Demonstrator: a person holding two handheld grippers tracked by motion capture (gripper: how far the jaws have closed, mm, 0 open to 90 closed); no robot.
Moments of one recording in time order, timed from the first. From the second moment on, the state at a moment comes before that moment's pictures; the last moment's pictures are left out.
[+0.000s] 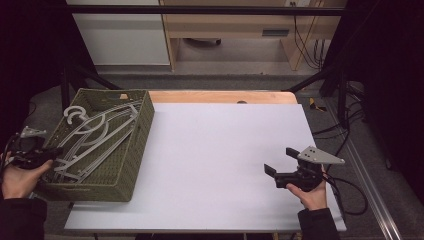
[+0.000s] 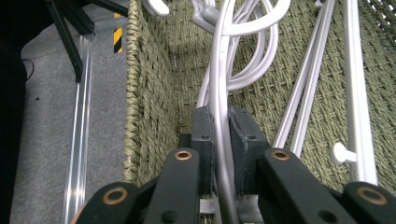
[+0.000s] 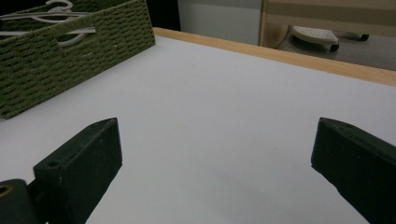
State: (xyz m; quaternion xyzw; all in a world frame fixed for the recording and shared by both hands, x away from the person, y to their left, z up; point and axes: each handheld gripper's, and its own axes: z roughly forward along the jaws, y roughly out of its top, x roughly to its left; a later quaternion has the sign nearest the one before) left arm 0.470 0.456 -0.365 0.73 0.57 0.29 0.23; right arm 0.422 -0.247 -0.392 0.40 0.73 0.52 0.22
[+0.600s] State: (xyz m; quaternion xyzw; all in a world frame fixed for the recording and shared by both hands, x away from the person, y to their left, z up) left arm 0.461 0.459 -0.360 0.73 0.55 0.28 0.29; right arm 0.422 -0.246 -0.392 0.40 0.73 0.52 0.22
